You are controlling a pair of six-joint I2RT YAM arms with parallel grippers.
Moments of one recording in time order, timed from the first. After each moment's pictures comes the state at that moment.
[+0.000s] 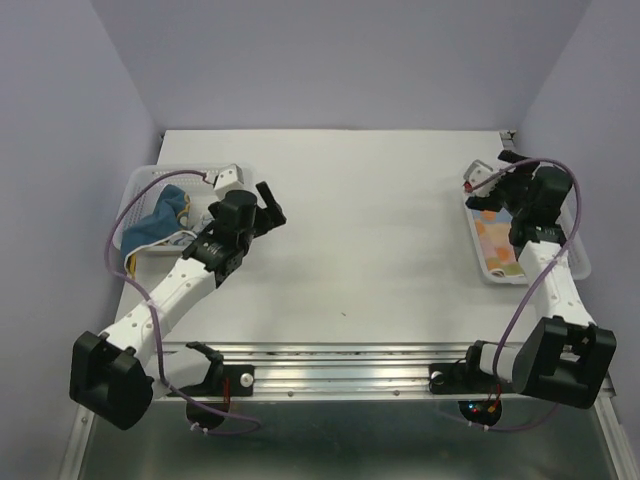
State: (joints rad) left arm -0.48 1.15 0.83 -0.22 -0.35 -0.65; right arm -0.25 1.21 0.86 0.05 -0.45 -1.33
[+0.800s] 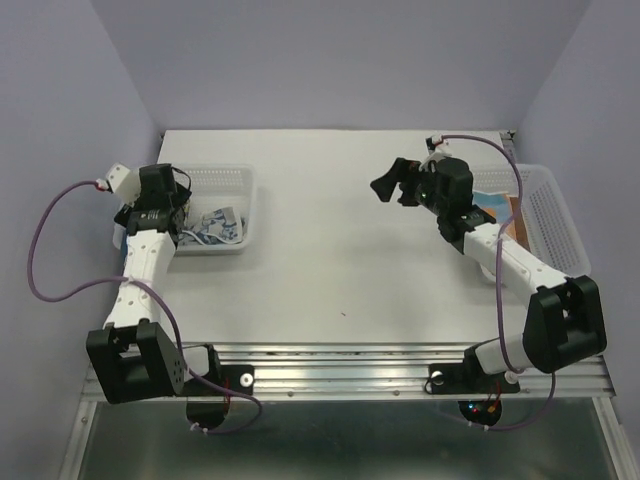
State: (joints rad) left arm 0.08 1.22 1.04 -0.48 -0.51 -0.77; right arm 0.31 1.38 0.98 0.18 -0.18 0.47
